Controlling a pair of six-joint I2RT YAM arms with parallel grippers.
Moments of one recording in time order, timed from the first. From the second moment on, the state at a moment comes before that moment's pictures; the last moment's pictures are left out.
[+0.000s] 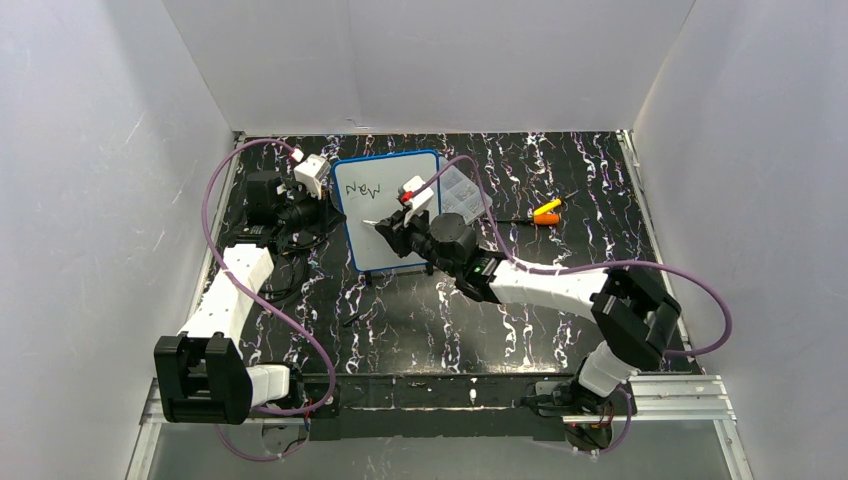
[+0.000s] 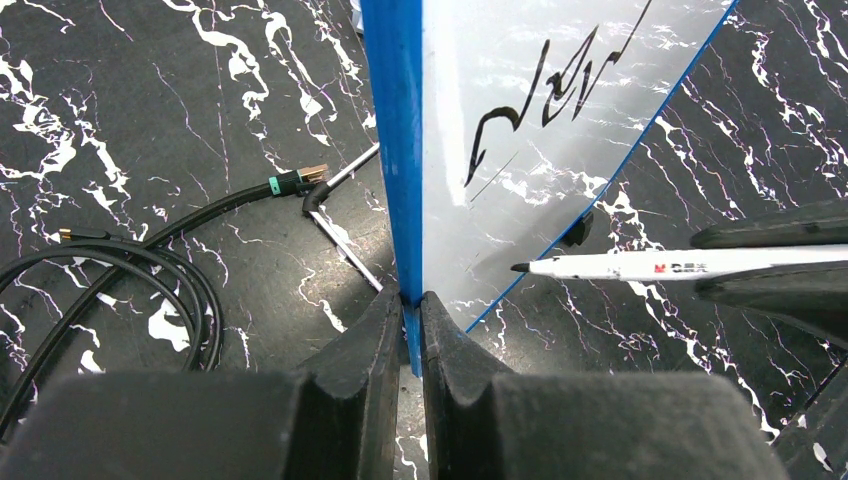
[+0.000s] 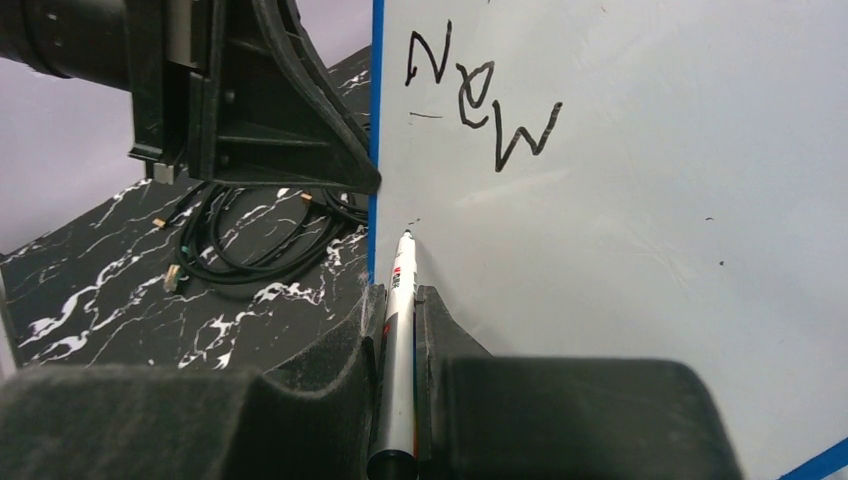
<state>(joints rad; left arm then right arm) -0.04 1.23 0.92 -0.27 0.60 0.12 1.02 1.59 0.99 0.54 0.12 0.14</state>
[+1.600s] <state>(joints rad) -0.04 1.23 0.92 -0.27 0.60 0.12 1.04 1.66 1.02 0.54 0.19 0.13</state>
